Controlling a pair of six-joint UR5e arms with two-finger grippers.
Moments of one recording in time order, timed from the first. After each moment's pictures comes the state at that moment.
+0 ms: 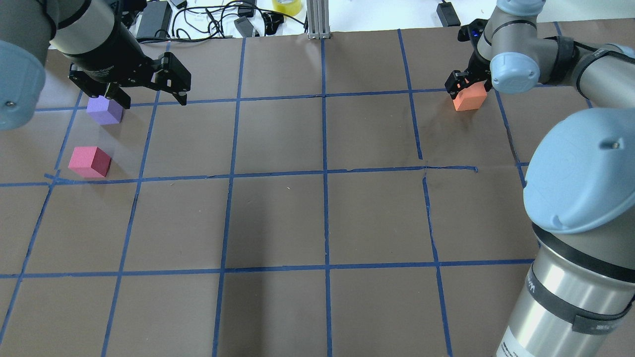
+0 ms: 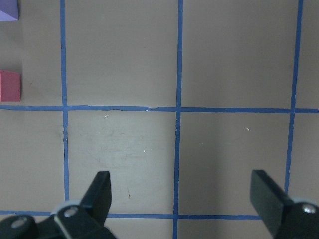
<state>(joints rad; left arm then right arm) -1.54 -1.54 -1.59 -1.43 1.58 0.00 1.38 -0.88 1.41 -2.21 -1.59 -0.37</state>
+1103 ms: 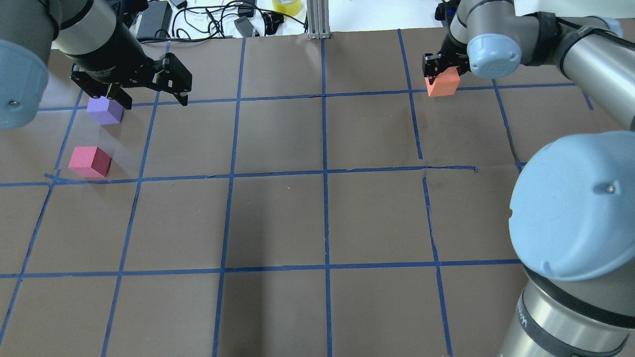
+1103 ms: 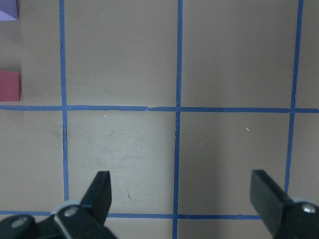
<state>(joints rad) -1.54 -1.54 -1.59 -1.43 1.58 0.00 1.52 -0.96 1.37 -2.13 -1.56 -0.09</state>
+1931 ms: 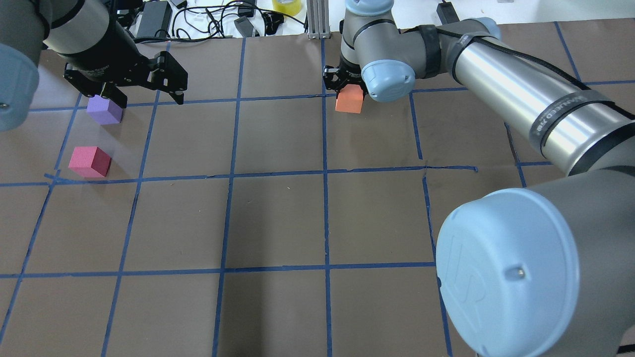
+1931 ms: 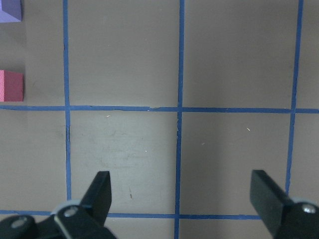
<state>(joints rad) -1.53 -1.53 -1.59 -1.43 1.58 0.01 1.81 -0.92 1.31 -2.13 -1.54 0.36</state>
